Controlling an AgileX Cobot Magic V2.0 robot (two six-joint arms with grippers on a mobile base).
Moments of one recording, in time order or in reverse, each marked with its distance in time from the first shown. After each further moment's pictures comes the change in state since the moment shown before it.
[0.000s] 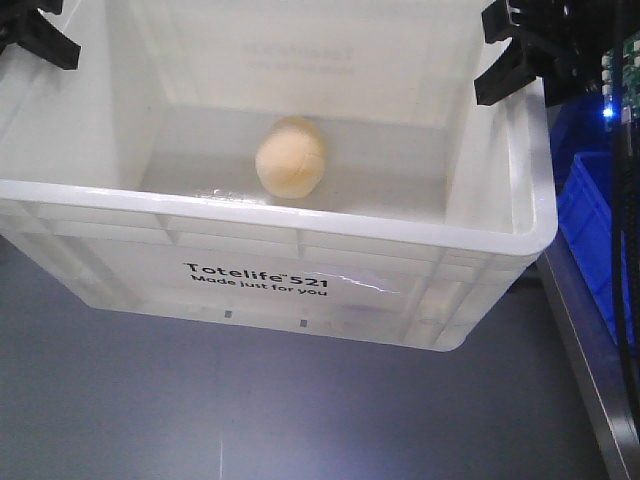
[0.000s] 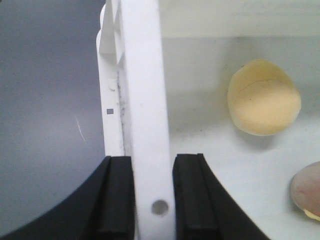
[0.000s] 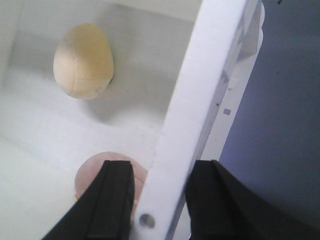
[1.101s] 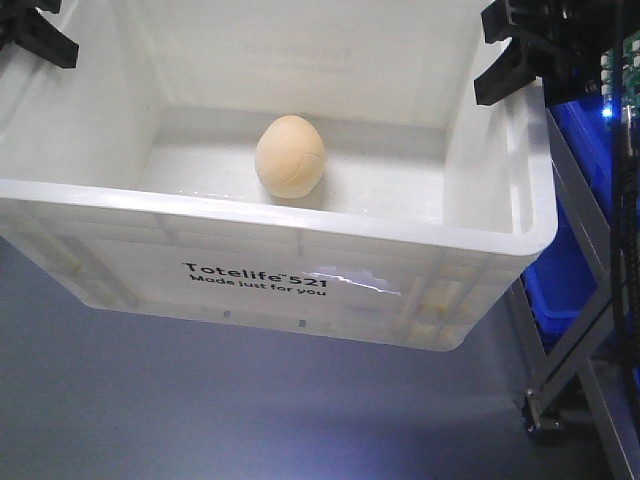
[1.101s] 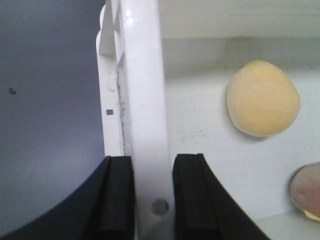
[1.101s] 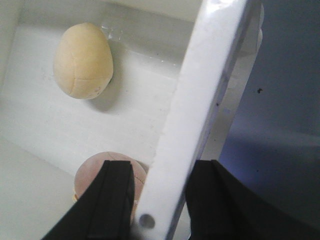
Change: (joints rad) left arm 0.000 -0.004 0.000 0.001 -0.001 0.000; right arm 0.000 0.000 0.000 0.002 0.000 0.000
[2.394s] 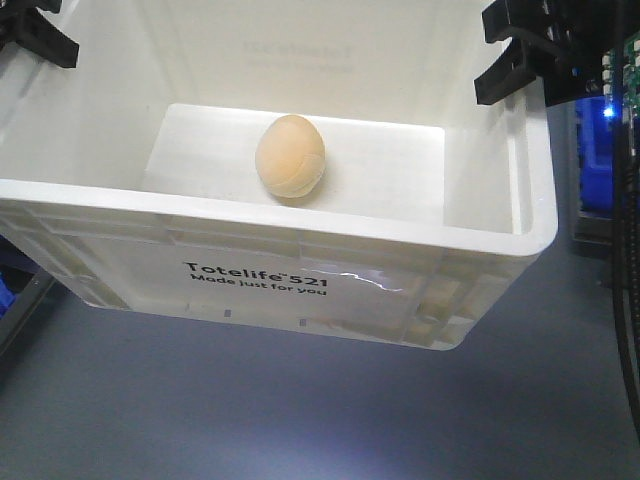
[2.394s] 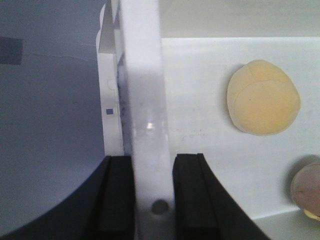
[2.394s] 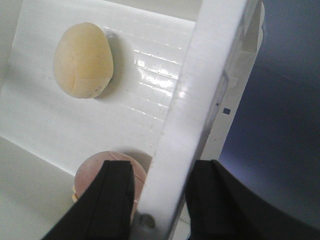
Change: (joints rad) left arm 0.000 0.000 0.000 0.001 0.000 0.000; right arm 0.000 0.000 0.000 0.000 0.000 -0.002
